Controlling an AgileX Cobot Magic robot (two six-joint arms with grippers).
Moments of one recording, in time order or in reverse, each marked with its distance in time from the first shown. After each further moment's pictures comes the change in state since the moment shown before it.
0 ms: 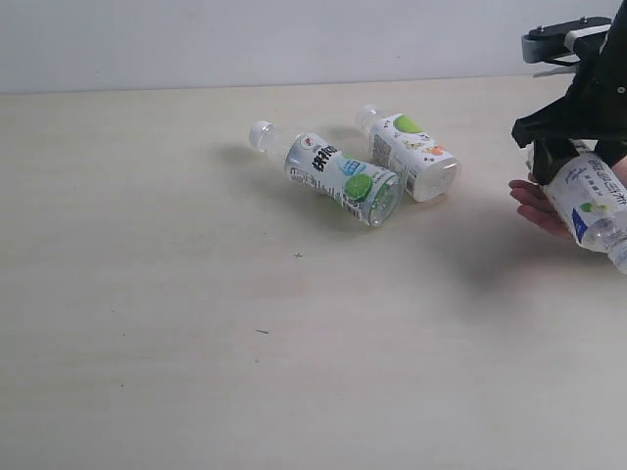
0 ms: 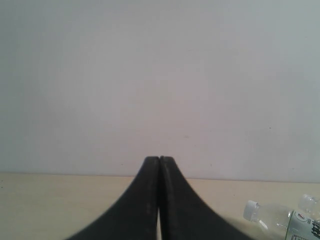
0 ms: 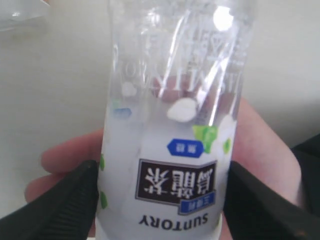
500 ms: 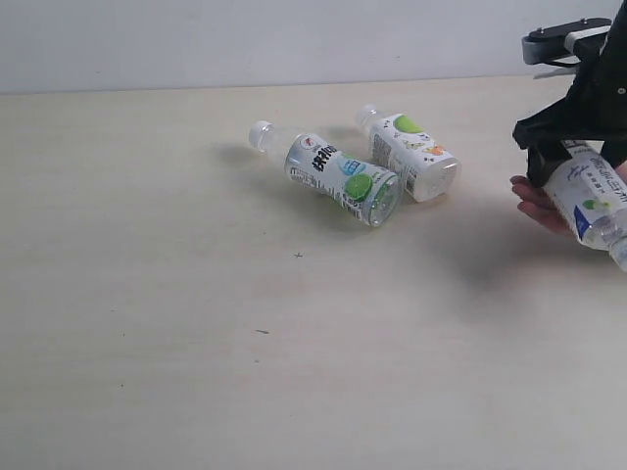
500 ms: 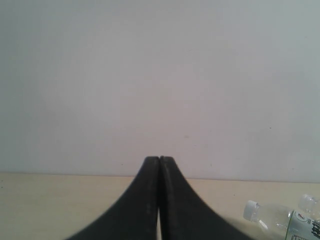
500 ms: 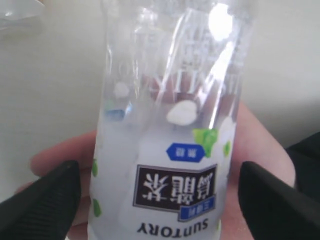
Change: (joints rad) left arm 0.000 0.000 0.000 0.000 0.000 0.000; right arm 0.000 0.004 0.000 -0.010 -0.006 0.000
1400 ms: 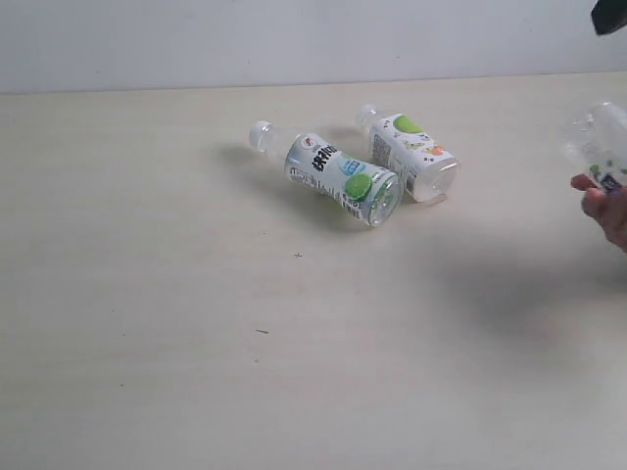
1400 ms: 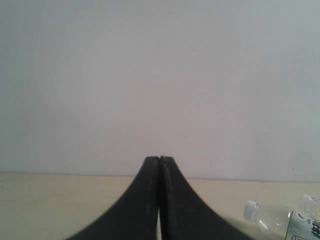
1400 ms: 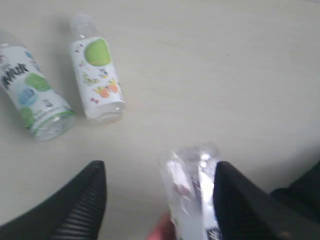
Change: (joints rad) left arm 0.000 0.000 0.000 0.000 0.000 0.000; right arm 0.000 -0.492 0.000 0.154 0.030 -0.044
